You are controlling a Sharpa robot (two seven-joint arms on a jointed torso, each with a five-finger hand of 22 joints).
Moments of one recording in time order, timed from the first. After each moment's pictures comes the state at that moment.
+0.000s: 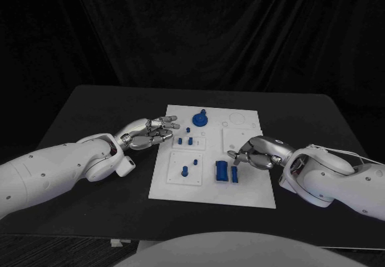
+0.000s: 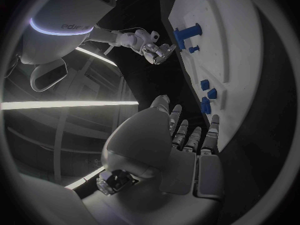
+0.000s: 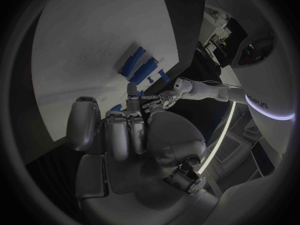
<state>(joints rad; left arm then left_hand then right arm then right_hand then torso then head) 1.14 -0.80 -0.21 1.29 -0.63 0.03 0.60 1.57 0.21 -0.13 0.28 0.50 0.55 0.11 0.06 0.05 0.05 0.07 0.28 0.04 0.01 0.16 0.00 0.00 0.08 0.17 0.29 0.08 0.41 1.09 -1.09 -0.21 1.81 -1.37 -0.42 -0.09 0.99 0.29 -0.24 0.29 0.60 1.09 0.06 0.29 0.11 1.47 -0.01 1.57 1.31 1.47 -0.08 1.56 1.31 0.08 1.46 0.03 1.26 1.31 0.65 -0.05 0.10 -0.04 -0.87</state>
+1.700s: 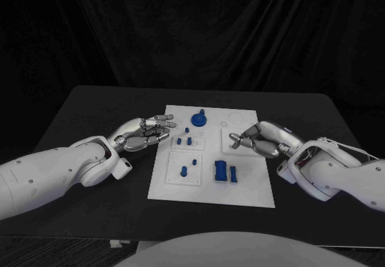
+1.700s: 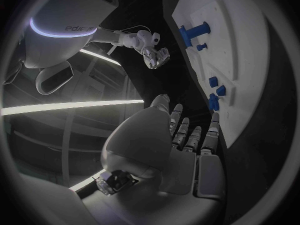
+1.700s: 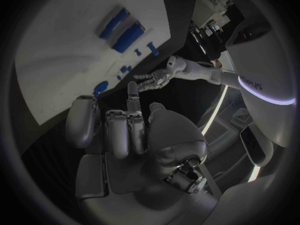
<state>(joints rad) 1.15 -0.86 -0.21 1.37 -0.63 -0.04 0.66 1.57 0.19 -0.12 0.29 0.50 0.58 0.13 0.07 0.06 0.09 0.10 0.34 0.04 0.03 0.15 0.01 0.01 0.08 0.21 0.29 0.10 0.44 1.16 -1.13 -0.21 1.85 -1.18 -0.60 0.11 0.99 0.24 -0.22 0.29 0.56 1.15 0.05 0.23 0.12 1.47 -0.02 1.57 1.31 1.47 -0.08 1.49 1.31 0.08 1.44 0.03 1.20 1.31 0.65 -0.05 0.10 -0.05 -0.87</state>
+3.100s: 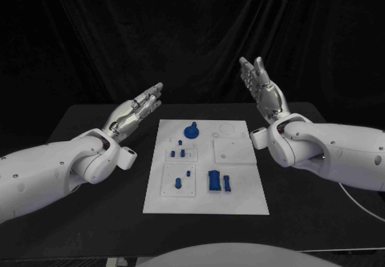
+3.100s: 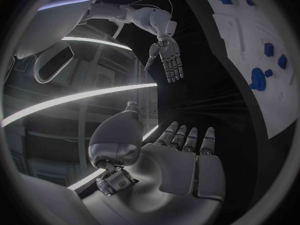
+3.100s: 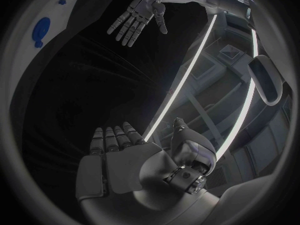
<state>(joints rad) 1.21 -0.85 -0.16 1.47 -0.40 -0.19 0.65 0.74 0.11 -0.20 0.17 0.04 0.12 -0.01 0.01 0.00 0.01 0.00 0.04 0.00 0.00 0.03 0.00 0.00 0.03 0.00 0.18 0.01 0.01 1.20 -0.90 -0.12 1.60 -0.30 -0.64 0.65 0.10 0.00 0.00 0.00 0.00 0.02 0.00 0.00 0.00 0.00 0.00 0.00 0.00 0.01 0.00 0.00 0.00 0.01 0.00 0.00 0.00 0.00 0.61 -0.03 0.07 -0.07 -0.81</state>
